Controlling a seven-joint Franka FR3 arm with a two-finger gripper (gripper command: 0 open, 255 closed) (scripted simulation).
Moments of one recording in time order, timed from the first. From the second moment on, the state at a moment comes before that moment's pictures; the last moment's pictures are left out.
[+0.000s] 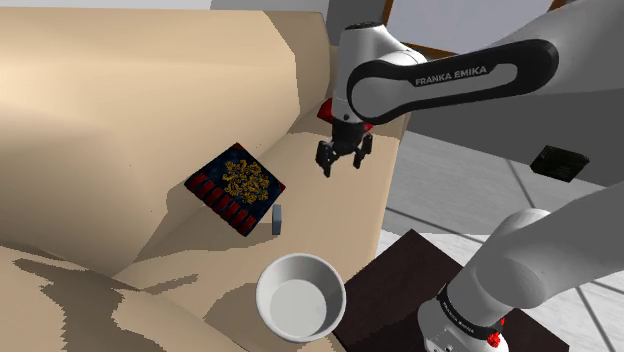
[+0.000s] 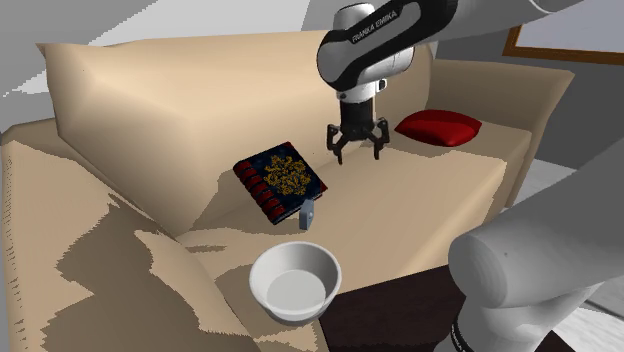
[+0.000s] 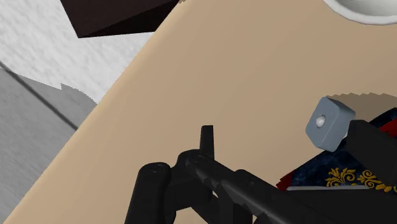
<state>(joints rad) -0.01 -0.41 0.24 -2.41 -0.01 1.97 0.47</state>
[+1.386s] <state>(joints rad) 0.03 0.27 0.33 -2.13 -0.22 2.36 0.91</state>
